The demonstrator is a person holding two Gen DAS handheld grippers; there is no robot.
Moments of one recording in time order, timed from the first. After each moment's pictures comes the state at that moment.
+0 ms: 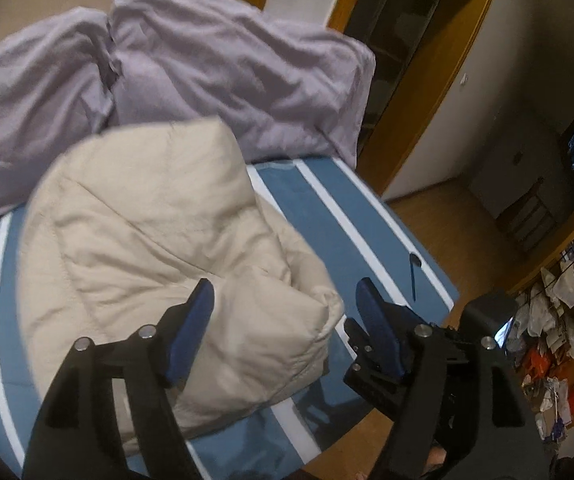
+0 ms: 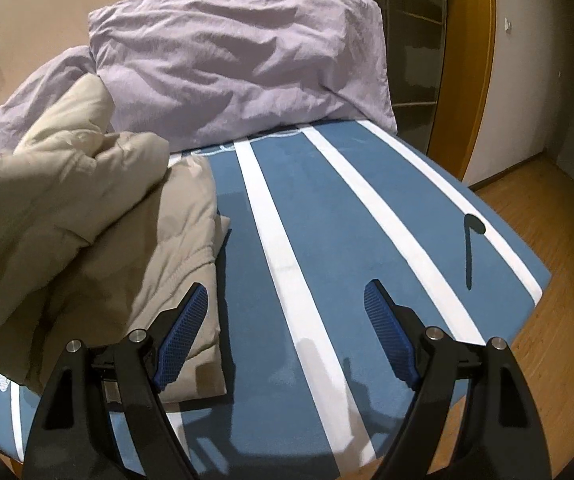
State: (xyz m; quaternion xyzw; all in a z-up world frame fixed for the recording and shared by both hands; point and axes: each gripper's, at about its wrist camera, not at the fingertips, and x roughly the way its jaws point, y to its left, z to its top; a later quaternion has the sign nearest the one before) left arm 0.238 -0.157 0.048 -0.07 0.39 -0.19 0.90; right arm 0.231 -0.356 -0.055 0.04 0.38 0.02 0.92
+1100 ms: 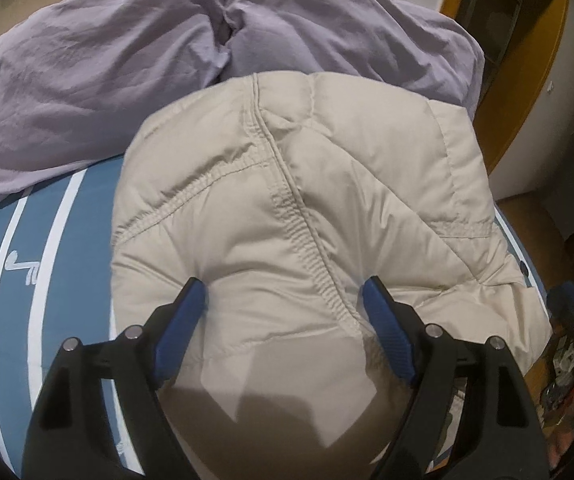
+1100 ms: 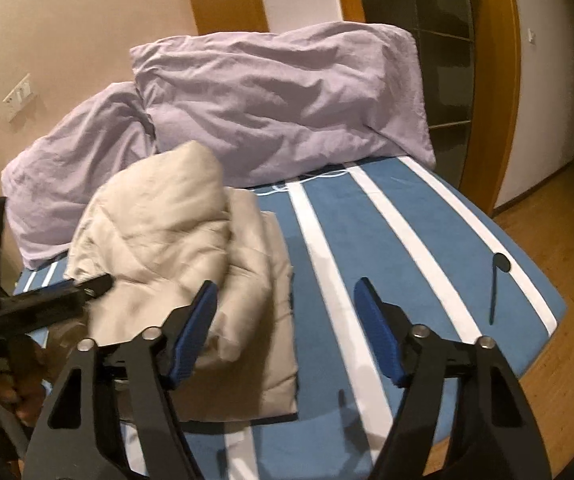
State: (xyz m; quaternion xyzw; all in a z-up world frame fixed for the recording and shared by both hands) left arm 0.270 -0.090 -0.029 -0.05 0.43 -0.04 0.90; right arm 0.231 -0.335 0.002 0.08 0.36 0.09 0.93
